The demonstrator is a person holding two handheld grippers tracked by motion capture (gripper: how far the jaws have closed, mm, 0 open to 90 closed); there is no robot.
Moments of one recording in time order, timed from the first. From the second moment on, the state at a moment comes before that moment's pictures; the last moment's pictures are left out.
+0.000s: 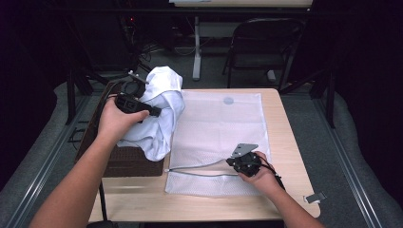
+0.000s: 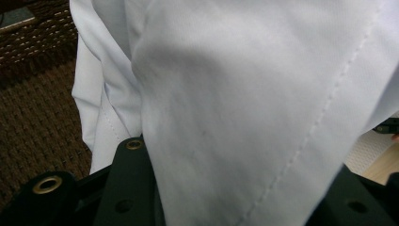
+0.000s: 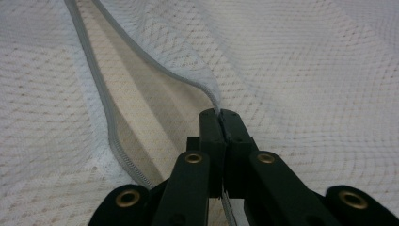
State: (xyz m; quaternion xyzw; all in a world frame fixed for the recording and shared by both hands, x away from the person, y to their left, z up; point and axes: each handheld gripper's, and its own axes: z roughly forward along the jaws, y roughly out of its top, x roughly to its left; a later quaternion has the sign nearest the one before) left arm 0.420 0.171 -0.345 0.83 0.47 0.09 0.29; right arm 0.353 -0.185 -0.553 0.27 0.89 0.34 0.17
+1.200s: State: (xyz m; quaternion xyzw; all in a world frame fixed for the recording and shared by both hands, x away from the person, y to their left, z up) left arm 0.392 0.168 -0.360 0.84 0.43 0.09 0.32; right arm 0.387 -0.196 -0.511 0.27 0.87 0.38 0.12
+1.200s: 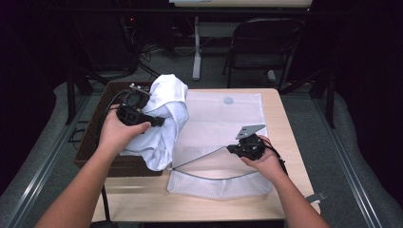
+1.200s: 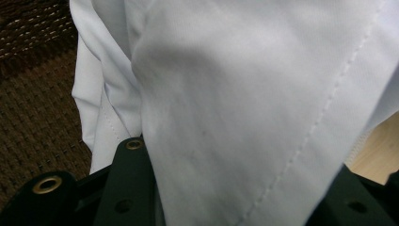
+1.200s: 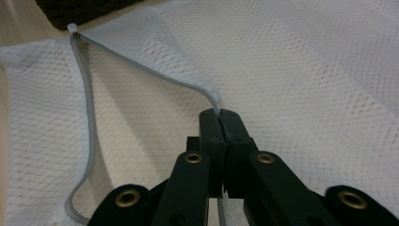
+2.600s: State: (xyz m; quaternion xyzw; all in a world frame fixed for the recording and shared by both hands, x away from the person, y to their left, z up) left arm 0.335 0.143 -0.397 0.85 0.38 0.08 0.37; right arm 0.408 -0.206 -0.488 0.30 0.85 0.42 0.10
